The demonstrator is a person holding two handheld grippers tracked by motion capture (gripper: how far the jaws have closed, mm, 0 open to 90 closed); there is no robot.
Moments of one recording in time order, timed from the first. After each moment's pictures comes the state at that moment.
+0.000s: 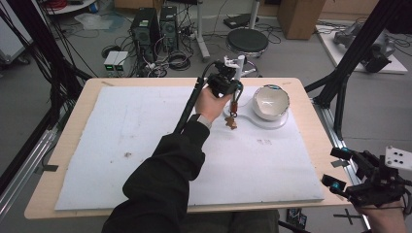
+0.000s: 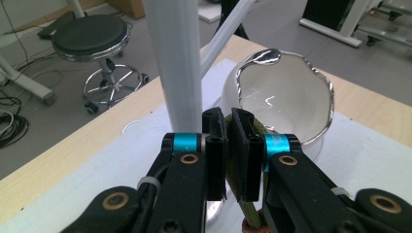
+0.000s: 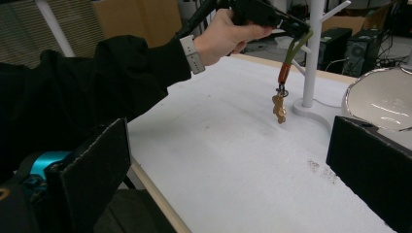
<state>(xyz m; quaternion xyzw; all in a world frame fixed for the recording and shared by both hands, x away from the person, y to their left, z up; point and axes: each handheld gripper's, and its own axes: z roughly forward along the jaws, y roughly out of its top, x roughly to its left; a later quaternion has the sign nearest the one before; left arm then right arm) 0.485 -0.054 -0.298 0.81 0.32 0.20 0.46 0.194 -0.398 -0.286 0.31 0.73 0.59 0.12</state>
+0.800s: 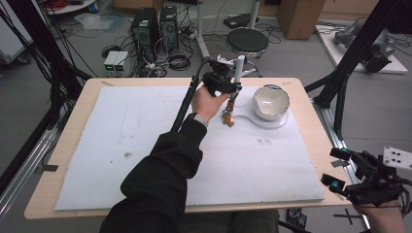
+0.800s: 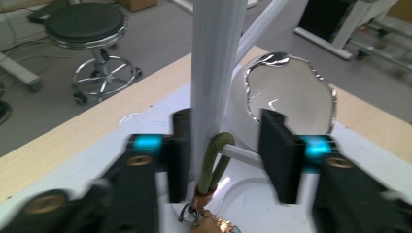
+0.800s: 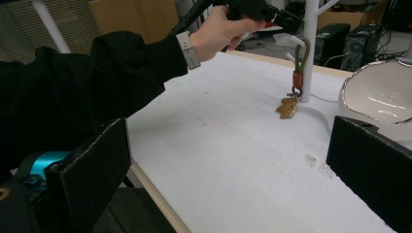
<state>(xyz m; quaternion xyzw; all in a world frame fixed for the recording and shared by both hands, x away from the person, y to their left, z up) 0.494 -0.038 -0.298 0.79 0.33 0.15 0.49 0.198 -0.401 -0.292 0.31 0.73 0.59 0.12</state>
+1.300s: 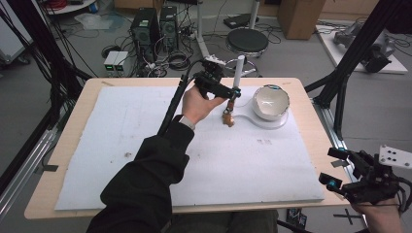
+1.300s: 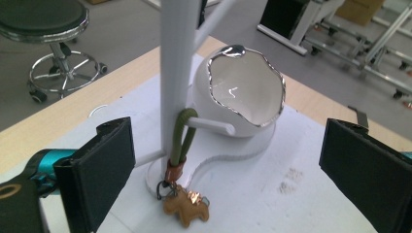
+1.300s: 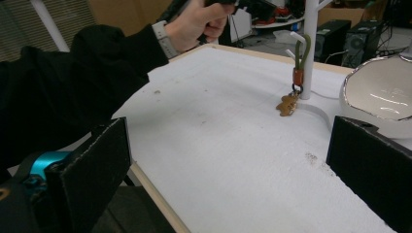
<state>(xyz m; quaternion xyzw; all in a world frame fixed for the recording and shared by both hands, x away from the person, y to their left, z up) 0.469 -0.009 -0.280 0.81 0.30 0.10 0.50 0.202 -0.399 -0.295 0.32 0.73 0.59 0.11</state>
